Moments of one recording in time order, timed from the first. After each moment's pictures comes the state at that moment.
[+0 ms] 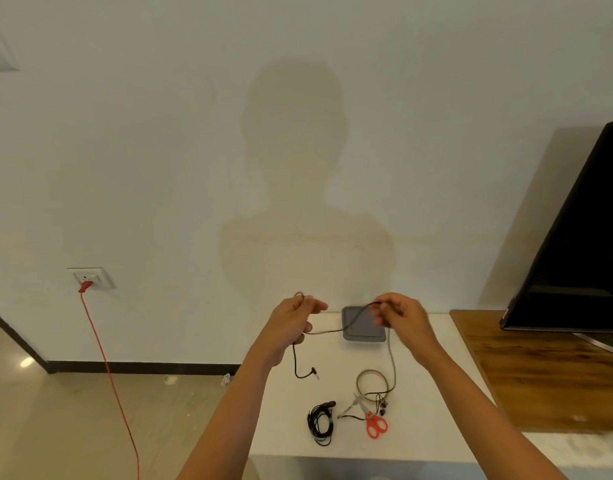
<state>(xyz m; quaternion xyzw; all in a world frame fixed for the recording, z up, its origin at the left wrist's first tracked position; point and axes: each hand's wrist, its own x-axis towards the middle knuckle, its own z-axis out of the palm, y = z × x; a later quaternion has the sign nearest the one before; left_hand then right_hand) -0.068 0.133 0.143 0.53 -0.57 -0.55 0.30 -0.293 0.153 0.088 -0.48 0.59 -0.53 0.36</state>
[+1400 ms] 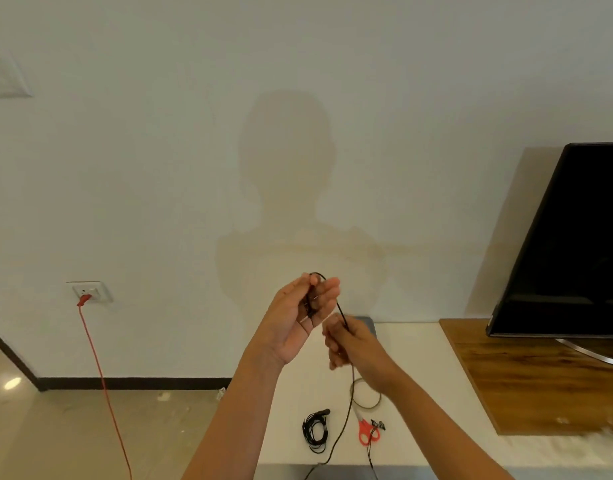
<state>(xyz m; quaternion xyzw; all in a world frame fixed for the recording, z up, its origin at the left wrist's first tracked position) -0.078 0.173 0.199 0.26 -0.38 -0.76 0.46 -0.215 0.204 0.130 -0.53 0.45 -0.48 0.54</state>
